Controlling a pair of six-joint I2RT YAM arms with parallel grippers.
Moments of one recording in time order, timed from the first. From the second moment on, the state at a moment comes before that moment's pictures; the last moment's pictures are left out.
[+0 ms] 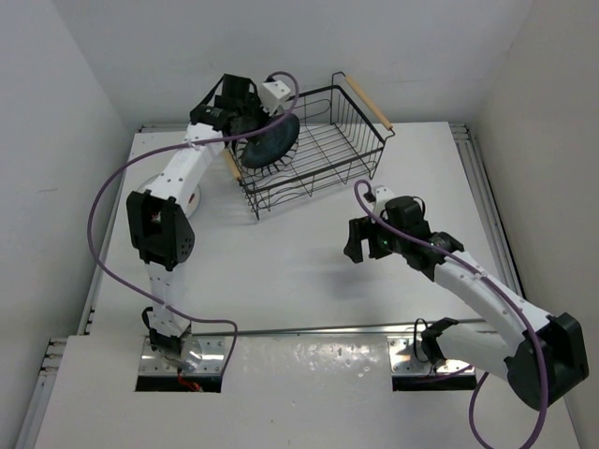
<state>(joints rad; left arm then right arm) -0.30 2.03 2.06 -0.64 0.16 0.46 0.48 1.07 0.68 -0.36 -0.14 0.20</state>
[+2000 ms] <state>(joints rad) -0.48 1.70 1.15 -0.42 0.69 0.28 0.42 1.03 0.53 -0.23 -0.38 0.33</state>
